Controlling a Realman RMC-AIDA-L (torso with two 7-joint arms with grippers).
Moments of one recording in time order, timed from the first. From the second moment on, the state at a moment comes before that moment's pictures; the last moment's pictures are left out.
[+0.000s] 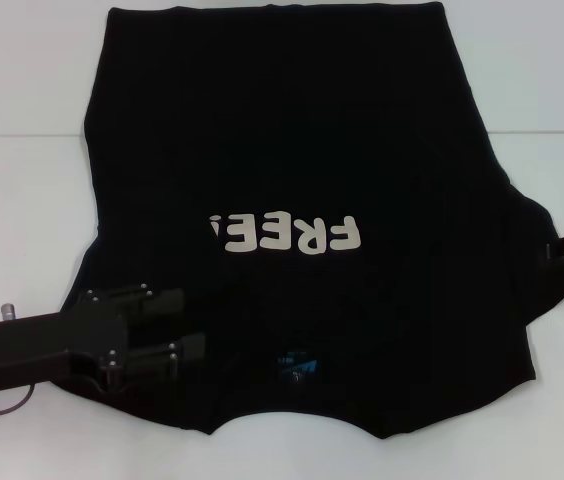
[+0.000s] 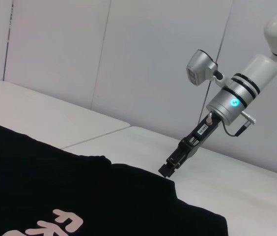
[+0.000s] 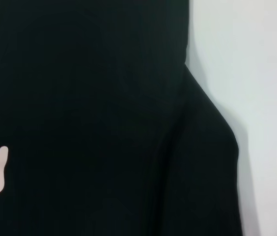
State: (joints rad) left arm -0.44 -2.05 0.58 0.58 2.01 1.68 -1.22; right arm 0.81 1.93 -0.60 -0.60 -2.76 -1.17 2.56
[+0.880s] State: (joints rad) left arm -0.44 -2.05 0.58 0.58 2.01 1.68 -1.22; right arm 0.80 1.91 -0.62 -0.59 -2.75 -1.18 2.57
